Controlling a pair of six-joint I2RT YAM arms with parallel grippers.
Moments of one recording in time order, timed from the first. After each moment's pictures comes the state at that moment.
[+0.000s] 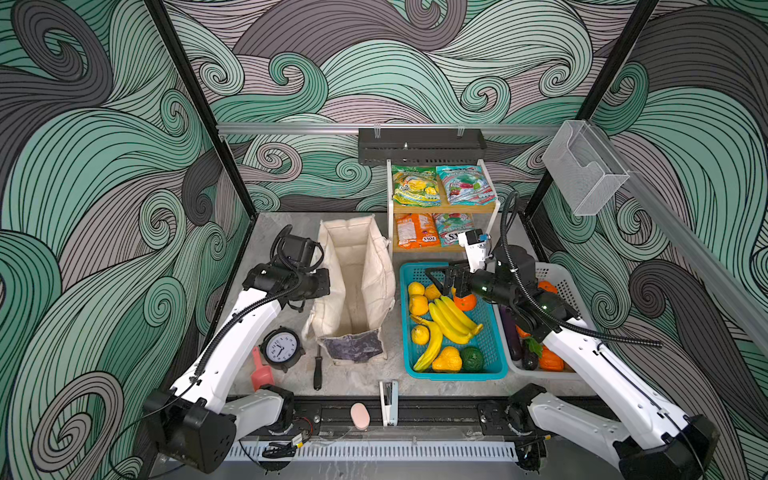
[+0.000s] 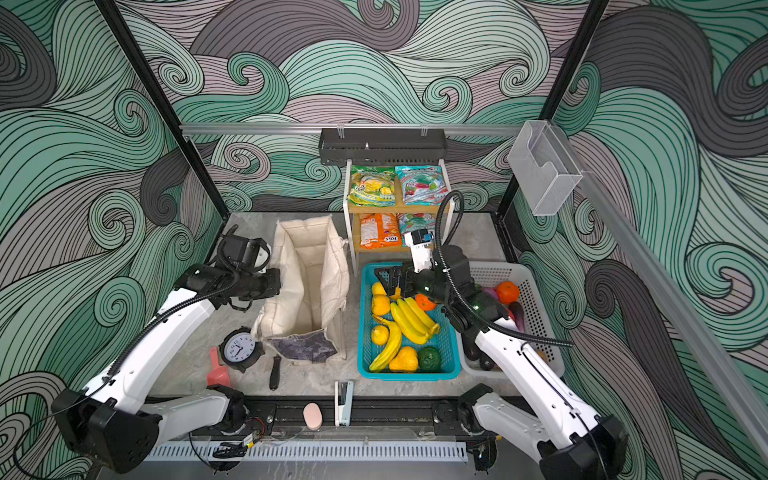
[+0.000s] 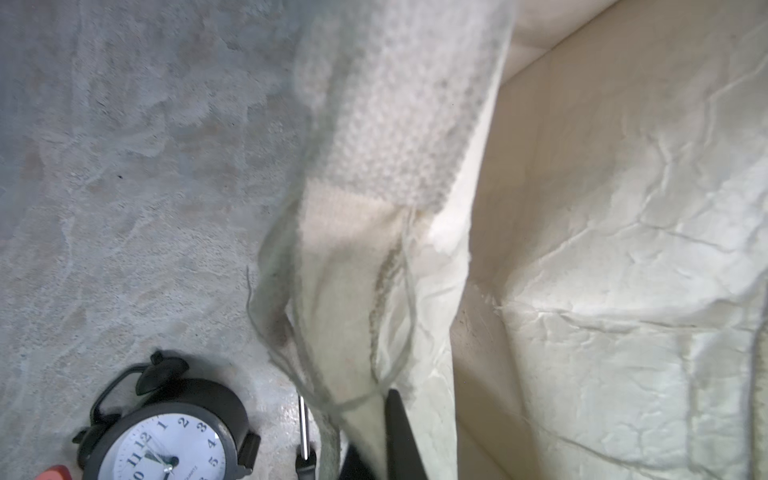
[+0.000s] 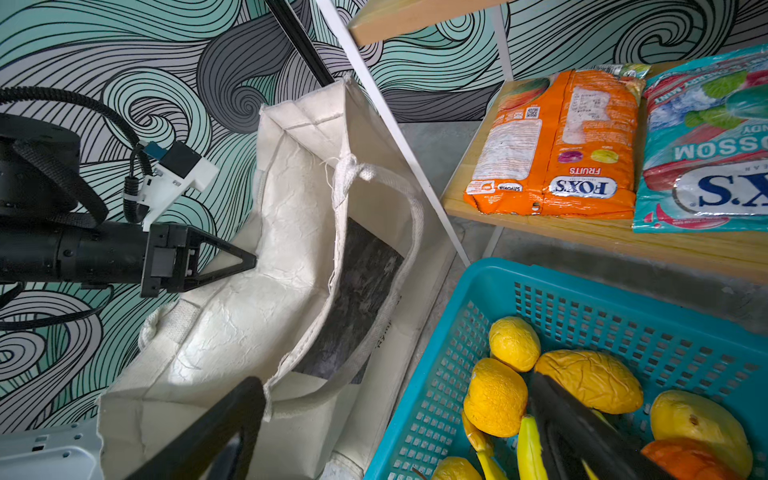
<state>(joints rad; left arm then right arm) -0.30 1.15 1.14 -0.99 0.07 -0.40 0.51 1.02 0.96 -0.36 -0.32 0.35</state>
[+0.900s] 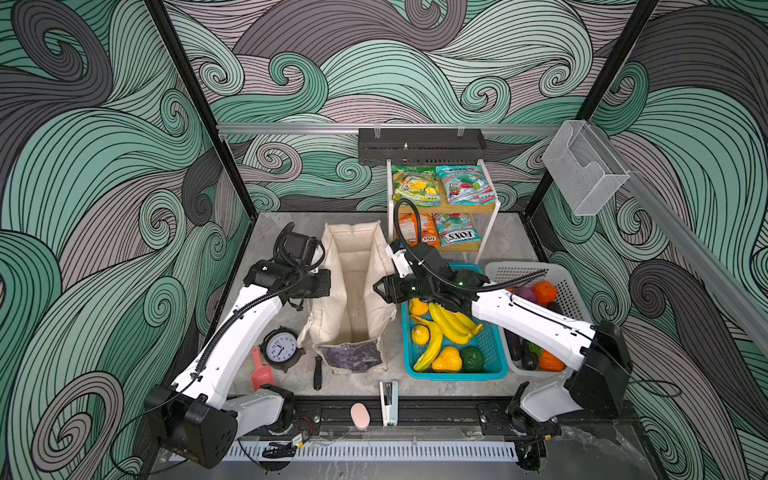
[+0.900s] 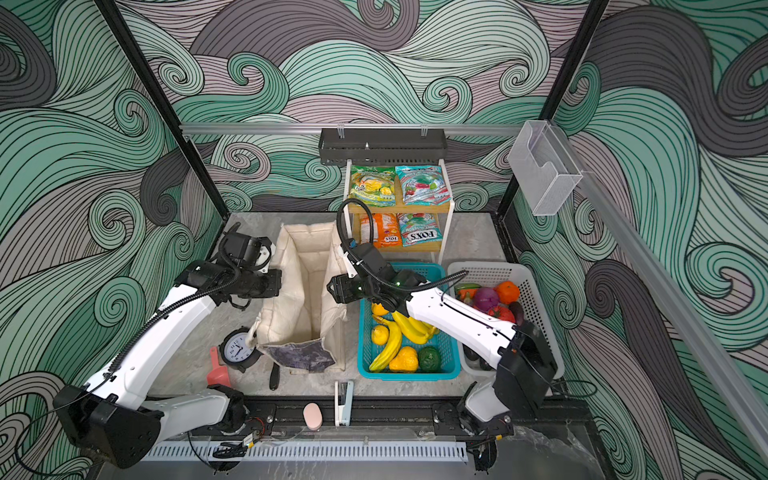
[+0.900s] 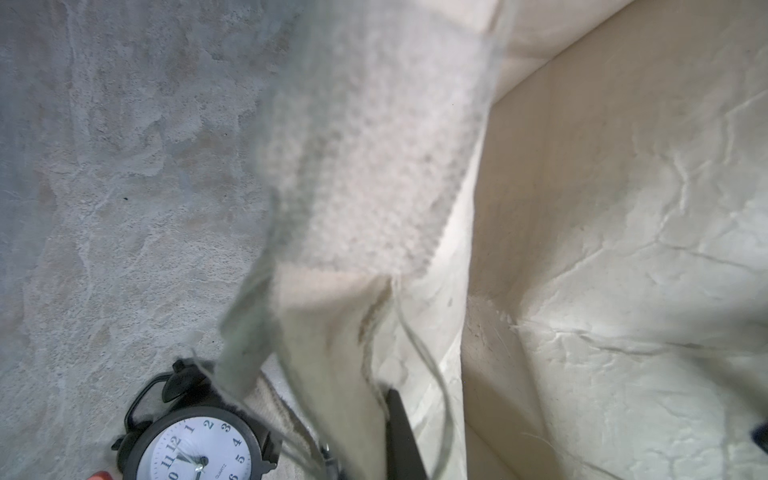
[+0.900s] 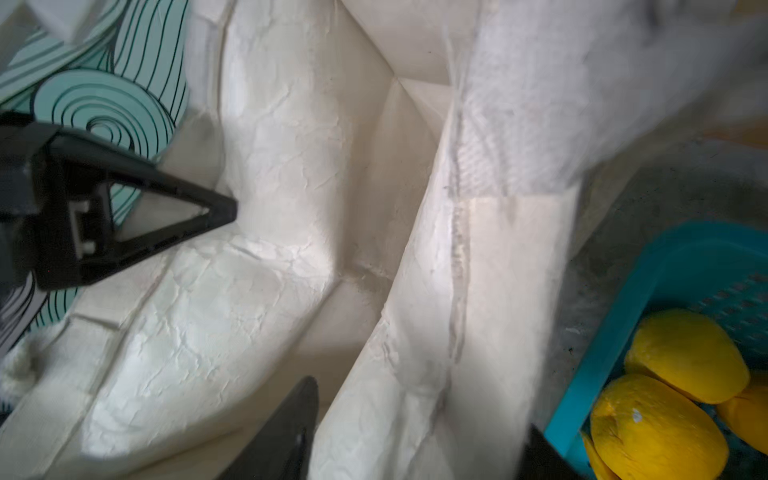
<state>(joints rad) -0.30 1.21 1.22 -1.03 0.02 -0.29 0.87 1.53 1.28 -0.46 -0.09 0.45</state>
